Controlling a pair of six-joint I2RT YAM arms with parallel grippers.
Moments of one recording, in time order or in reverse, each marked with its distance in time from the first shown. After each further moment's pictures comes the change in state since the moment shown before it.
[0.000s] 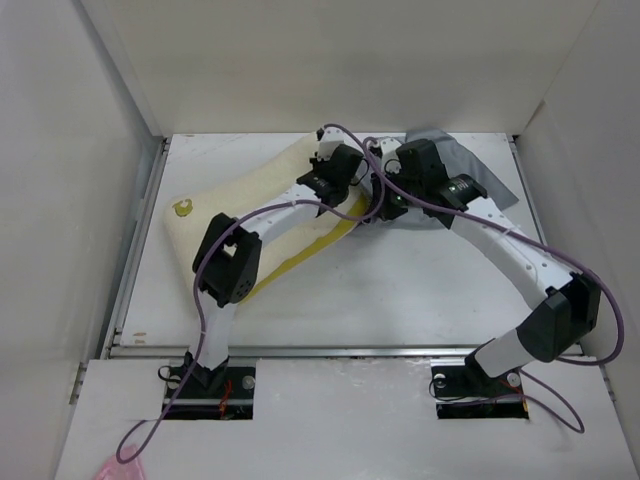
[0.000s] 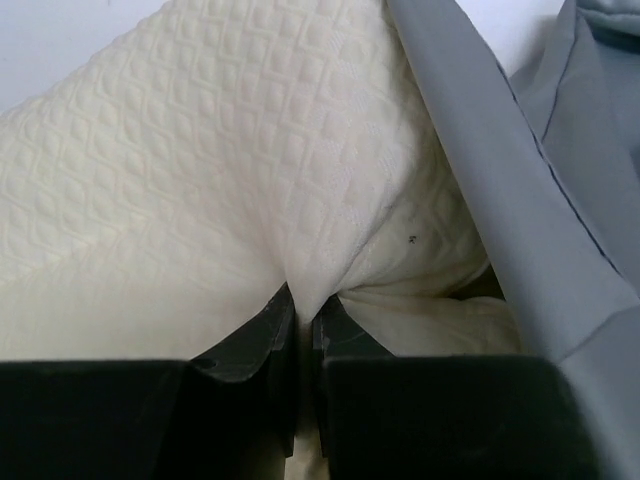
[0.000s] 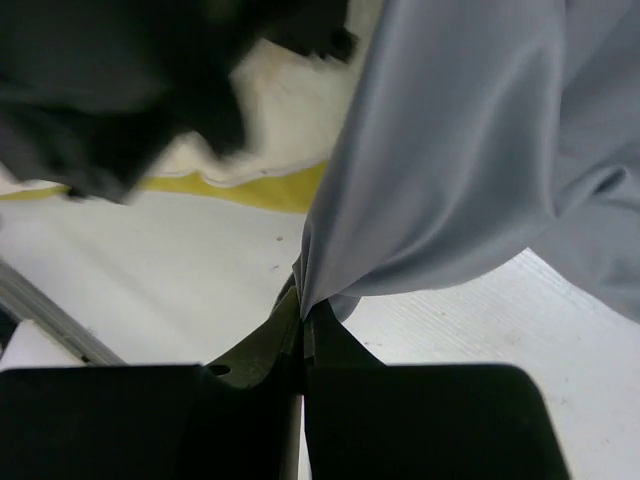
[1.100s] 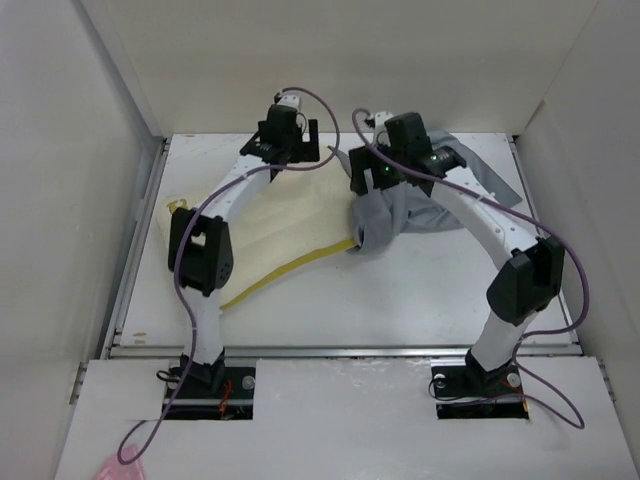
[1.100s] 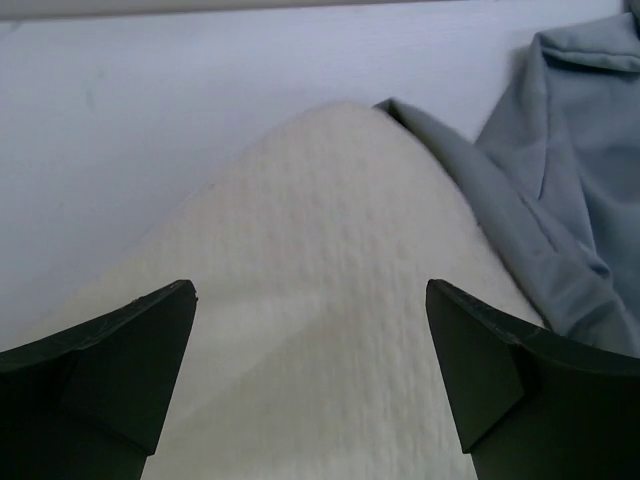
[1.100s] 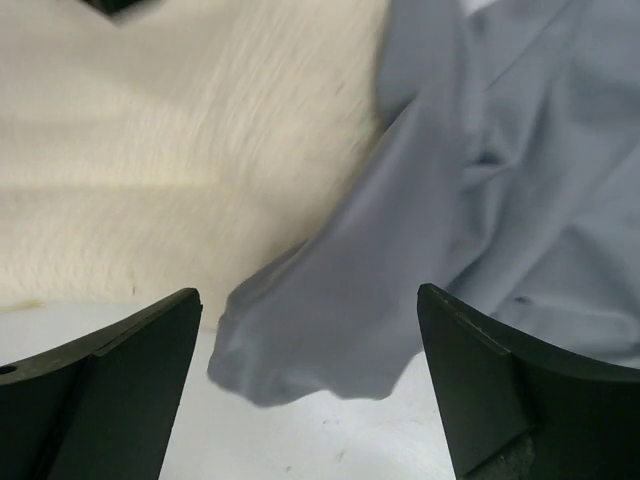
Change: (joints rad) left arm 0.301 -0.058 0.061 -0.056 0.517 0.171; right arm -0.054 0.252 0.241 0.012 0.072 0.000
